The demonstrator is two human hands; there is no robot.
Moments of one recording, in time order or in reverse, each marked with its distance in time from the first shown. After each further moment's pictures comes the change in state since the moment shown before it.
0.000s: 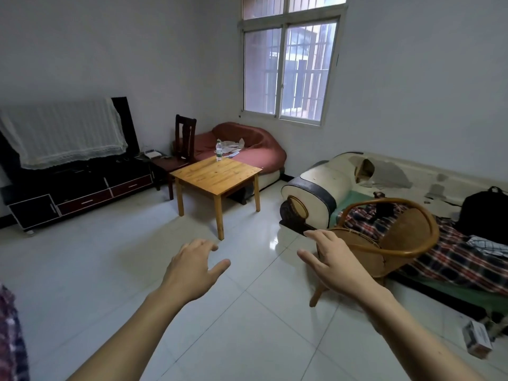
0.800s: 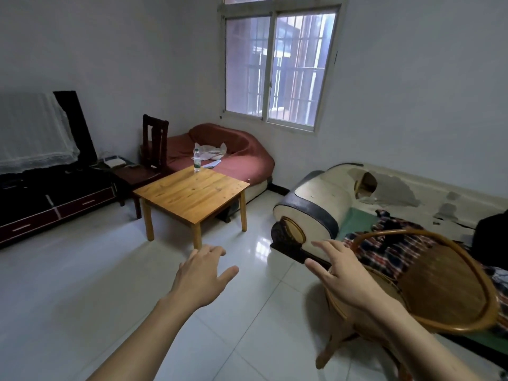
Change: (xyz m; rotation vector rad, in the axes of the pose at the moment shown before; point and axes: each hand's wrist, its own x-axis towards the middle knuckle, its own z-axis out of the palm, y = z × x) left_hand 0.411 -0.058 0.079 -0.023 -0.110 0.088; right_hand 0.371 0.073 0.058 -0.117 0.006 0.091
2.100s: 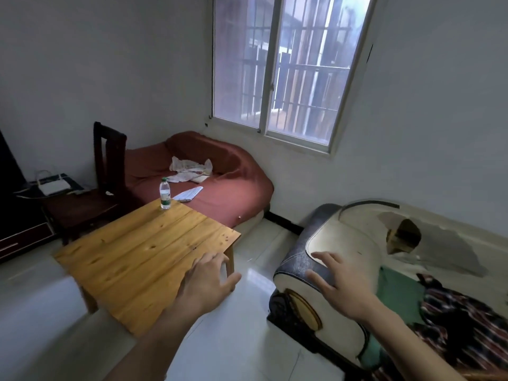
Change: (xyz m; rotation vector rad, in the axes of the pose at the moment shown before) left_hand 0.693 -0.046 0.065 -0.169 -0.004 -0.018; right_hand 0.672 0.152 0.068 0.019 -0.019 0.056
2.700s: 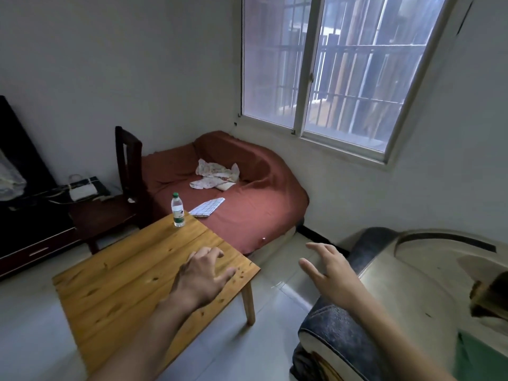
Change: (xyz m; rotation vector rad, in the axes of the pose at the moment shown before) left_hand 0.304 -0.022 0.016 0.130 0.067 -0.160; right_hand 0.356 0.056 0.039 0.171 -0.105 -0.077
